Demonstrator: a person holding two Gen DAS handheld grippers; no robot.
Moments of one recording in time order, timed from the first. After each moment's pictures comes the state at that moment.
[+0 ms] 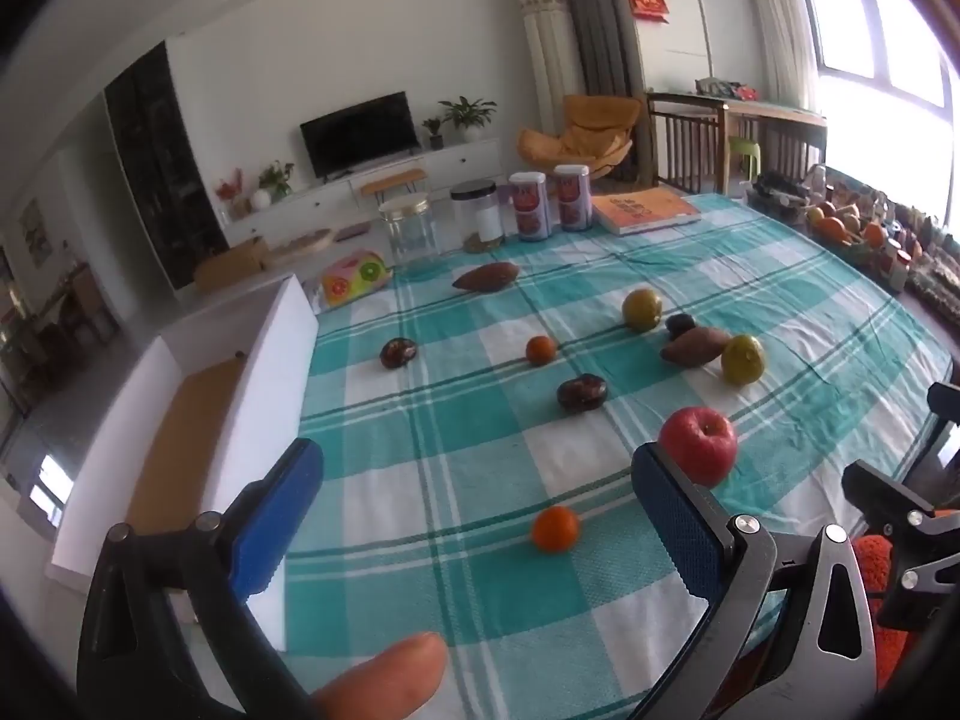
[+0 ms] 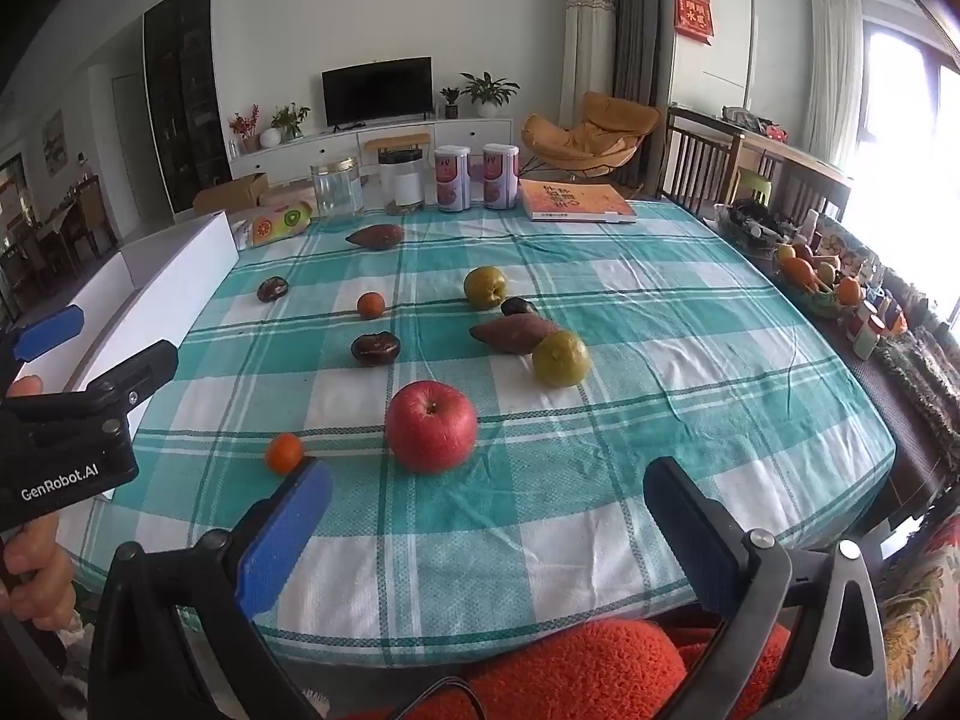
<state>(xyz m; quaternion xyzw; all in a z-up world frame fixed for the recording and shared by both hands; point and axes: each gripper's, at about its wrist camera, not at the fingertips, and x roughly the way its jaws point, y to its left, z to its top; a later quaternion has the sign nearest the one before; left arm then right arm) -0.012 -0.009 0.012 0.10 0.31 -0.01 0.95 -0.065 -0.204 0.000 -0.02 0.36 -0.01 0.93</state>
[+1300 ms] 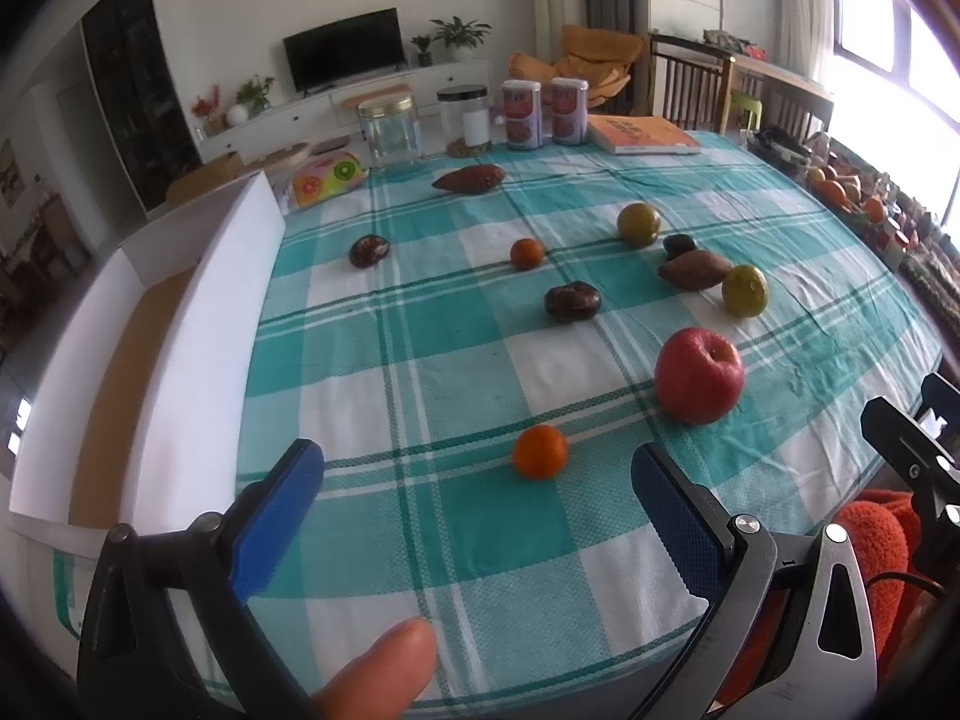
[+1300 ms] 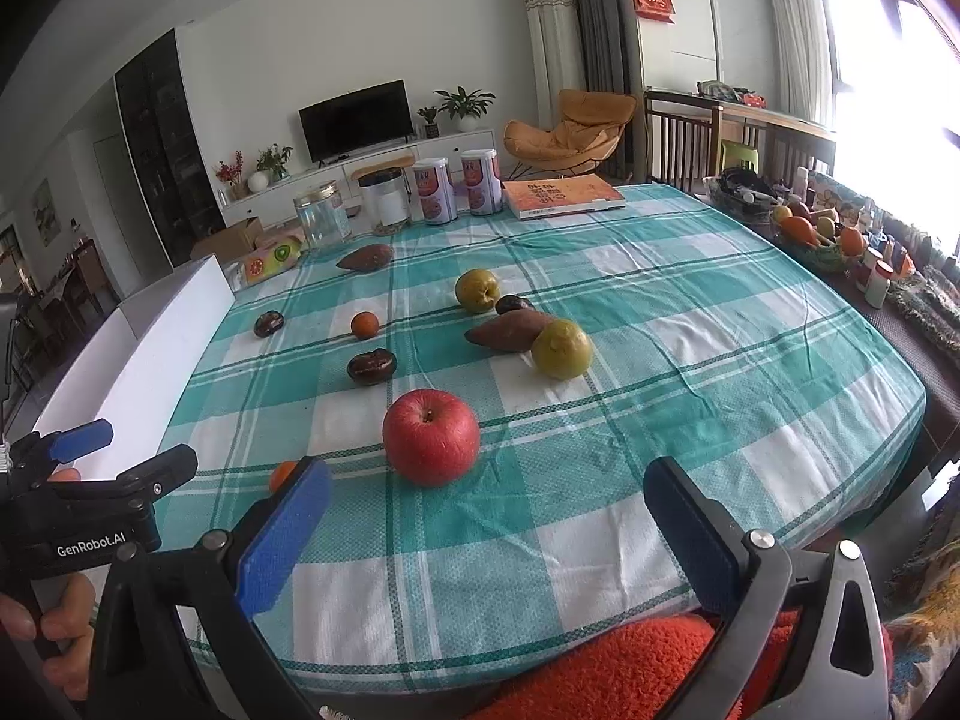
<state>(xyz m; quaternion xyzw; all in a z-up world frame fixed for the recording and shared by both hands) 0.003 0.004 -0.031 0.06 0.41 -0.03 0.91 -0.061 -0.213 -0.027 0.07 0.34 -0.01 0.94</state>
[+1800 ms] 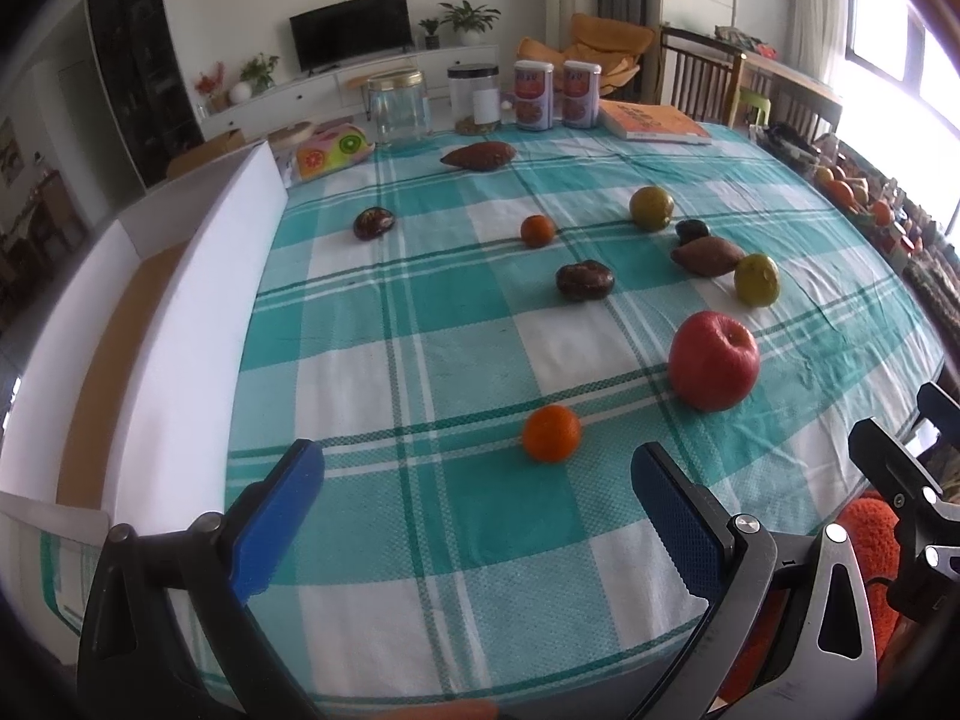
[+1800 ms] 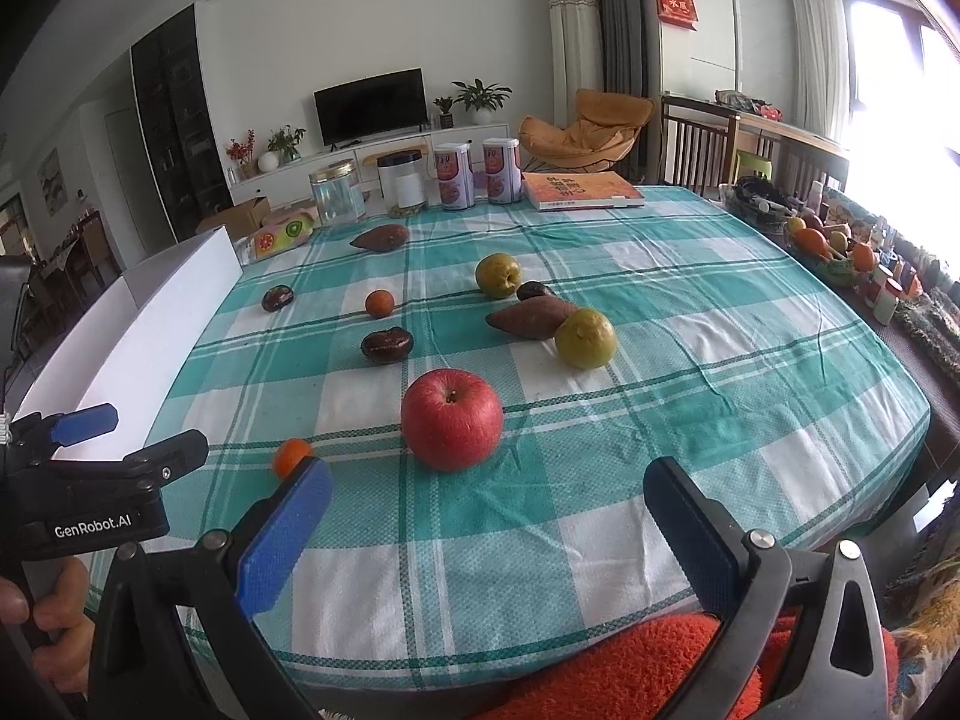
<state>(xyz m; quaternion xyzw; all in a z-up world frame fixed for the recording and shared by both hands) 0.006 0.014 -0.044 0.04 0.43 -0.03 0.90 -0.060 -0.195 -0.039 0.04 0.35 0.00 0.94</state>
